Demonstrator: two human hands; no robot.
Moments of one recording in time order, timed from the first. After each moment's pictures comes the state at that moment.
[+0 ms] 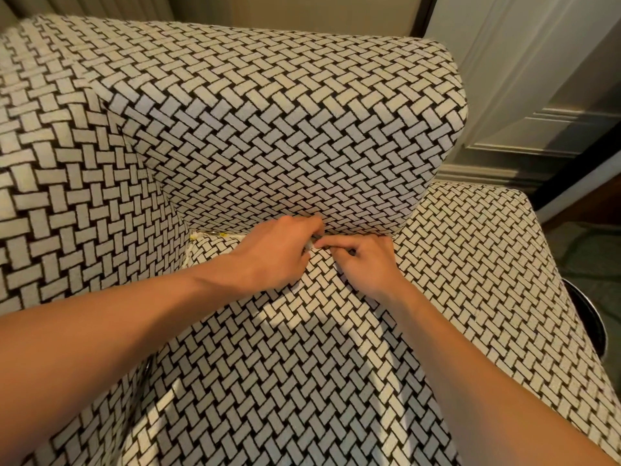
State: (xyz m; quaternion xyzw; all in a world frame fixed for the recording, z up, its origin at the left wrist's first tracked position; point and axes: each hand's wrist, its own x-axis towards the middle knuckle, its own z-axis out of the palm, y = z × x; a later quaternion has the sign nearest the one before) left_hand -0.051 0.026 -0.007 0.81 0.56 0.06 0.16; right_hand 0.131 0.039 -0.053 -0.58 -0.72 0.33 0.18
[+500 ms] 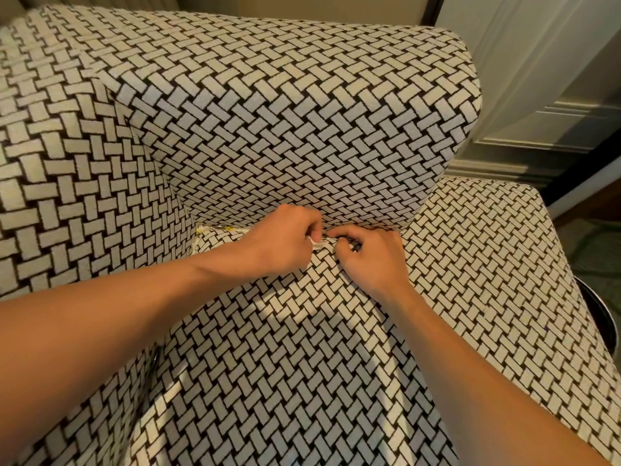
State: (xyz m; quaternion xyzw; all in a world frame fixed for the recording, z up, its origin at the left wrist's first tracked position) left_hand -0.054 0.034 -0.003 0.75 0.60 0.09 0.27; right_hand 0.122 0.036 -0.063 -0.62 -0.72 0.23 0.21
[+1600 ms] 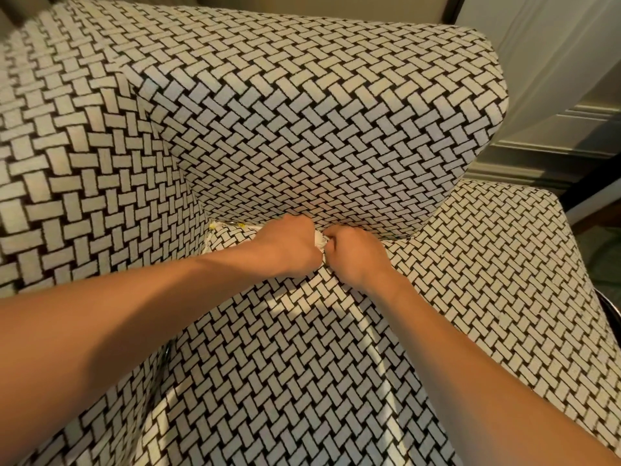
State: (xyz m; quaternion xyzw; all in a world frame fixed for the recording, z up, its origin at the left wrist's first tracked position) left_hand -0.046 0.029 0.006 0.66 0.70 -0.06 0.26; right_hand 0.083 0.047 -0.050 -0.58 -0.78 0.23 0.03
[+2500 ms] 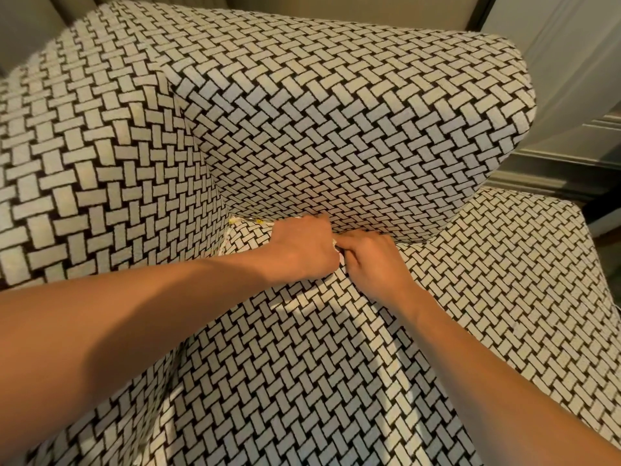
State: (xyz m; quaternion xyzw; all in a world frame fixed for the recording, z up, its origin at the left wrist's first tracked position) left_hand -0.045 0.021 0.004 0.69 0.70 -0.07 0.17; right_hand 0.100 0.039 -0.067 -0.46 -0.86 0.18 0.12
